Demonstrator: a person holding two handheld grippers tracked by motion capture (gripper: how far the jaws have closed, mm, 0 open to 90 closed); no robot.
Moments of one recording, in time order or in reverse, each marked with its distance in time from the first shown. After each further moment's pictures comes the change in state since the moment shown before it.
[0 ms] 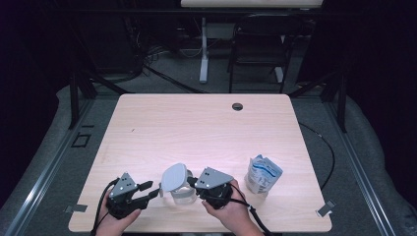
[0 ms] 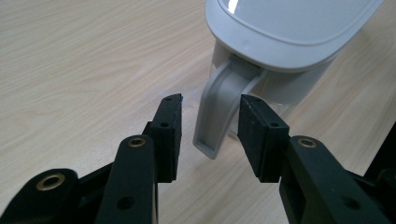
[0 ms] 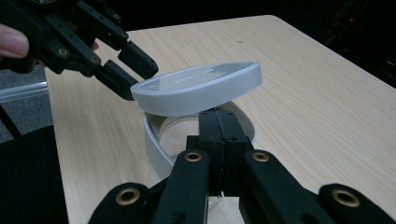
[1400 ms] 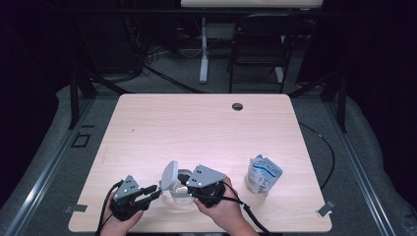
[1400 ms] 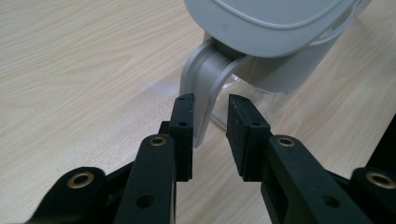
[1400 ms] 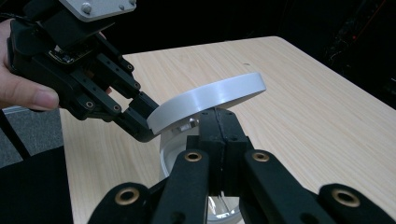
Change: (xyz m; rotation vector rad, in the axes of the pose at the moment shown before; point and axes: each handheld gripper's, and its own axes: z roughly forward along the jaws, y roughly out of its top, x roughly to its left) left arm 0.000 -0.008 0.005 0.019 -0.003 -0.008; right arm 0.009 0.022 0.005 -0.050 0.017 -0.016
